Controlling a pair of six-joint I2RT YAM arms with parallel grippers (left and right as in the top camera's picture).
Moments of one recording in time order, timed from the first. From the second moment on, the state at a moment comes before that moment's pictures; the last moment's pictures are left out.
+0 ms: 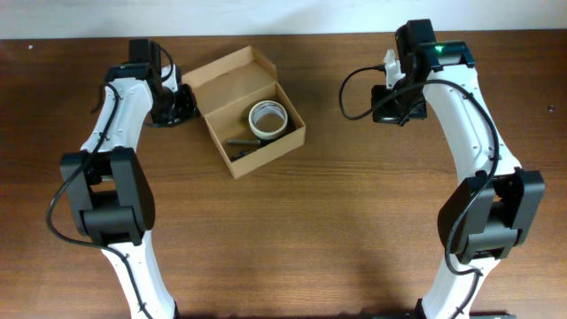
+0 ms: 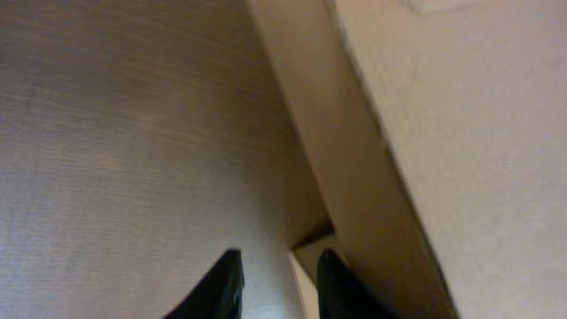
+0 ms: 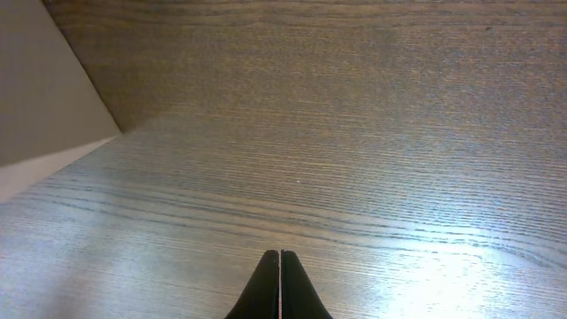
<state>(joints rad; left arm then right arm) 0.06 2.21 1.81 -0.88 0.30 -0.24 0.09 2.03 1.90 -1.26 -0.14 0.08</state>
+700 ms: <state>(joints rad) 0.01 2.21 1.81 -0.74 0.39 -0.25 0.14 2.03 1.90 -1.21 -0.16 0.08</state>
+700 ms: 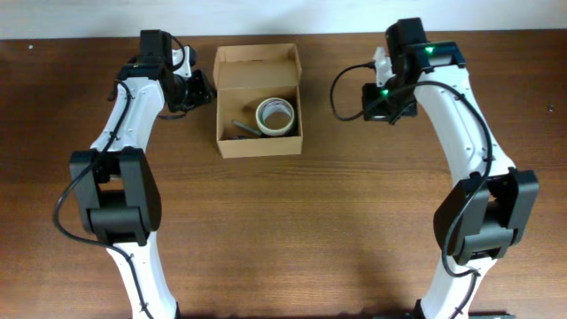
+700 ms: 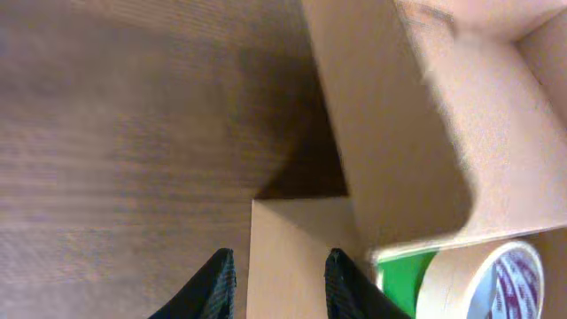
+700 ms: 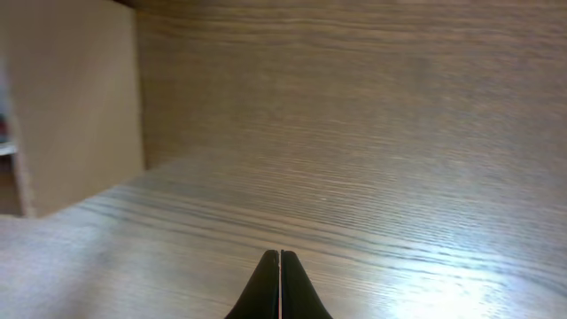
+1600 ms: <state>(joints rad) 0.14 2.24 1.81 -0.44 0.65 -0.49 -0.02 2.34 1.89 -0.62 -0.75 0.51</state>
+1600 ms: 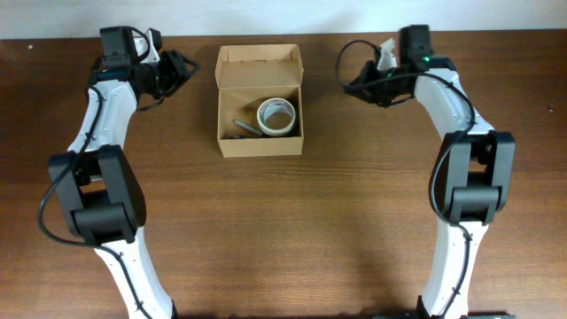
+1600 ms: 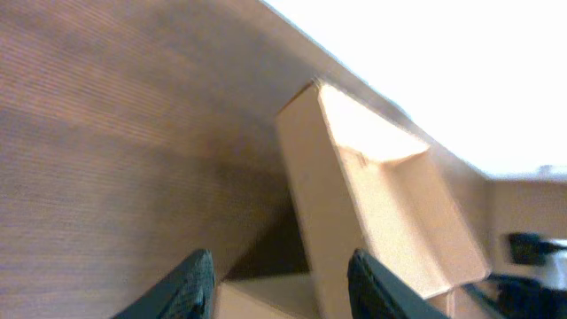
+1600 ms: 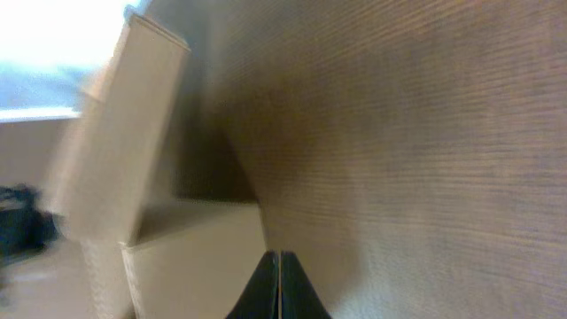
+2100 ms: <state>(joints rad) 0.14 2.47 1.81 0.12 0.92 -0.94 -0.01 2.43 1.89 -0.38 -1.00 0.76</state>
